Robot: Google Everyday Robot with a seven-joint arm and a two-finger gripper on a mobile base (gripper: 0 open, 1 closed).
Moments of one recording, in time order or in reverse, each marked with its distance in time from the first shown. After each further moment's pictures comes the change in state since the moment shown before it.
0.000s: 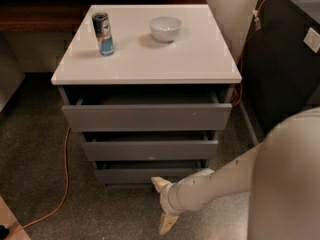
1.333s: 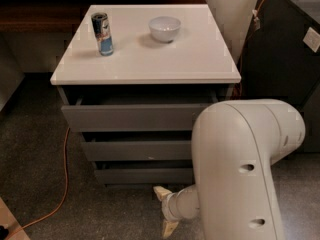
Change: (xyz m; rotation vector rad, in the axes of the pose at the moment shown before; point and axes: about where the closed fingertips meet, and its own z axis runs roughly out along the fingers) arm 0.051 0.020 0.092 -0.010 0.014 -0.031
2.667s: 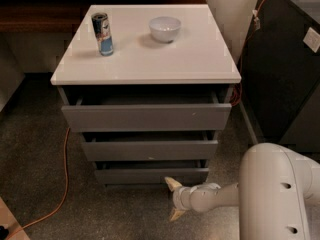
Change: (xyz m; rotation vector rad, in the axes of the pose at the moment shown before) arm 0.097 -0.047 0.079 0.162 -0.062 0.037
